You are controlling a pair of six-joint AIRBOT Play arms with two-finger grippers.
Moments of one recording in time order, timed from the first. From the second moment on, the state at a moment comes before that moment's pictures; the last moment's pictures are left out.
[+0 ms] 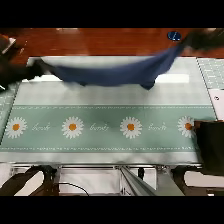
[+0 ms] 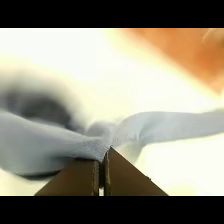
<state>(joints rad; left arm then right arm) 0.17 -1.01 1.06 0.47 -0.84 -1.19 -0.19 -1.47 1.81 -0.91 1.19 1.35</state>
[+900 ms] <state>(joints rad) 0.30 -0.44 1.64 1.08 -0.98 -1.33 -0.19 -0.65 1.99 -1.33 1.41 1.45</state>
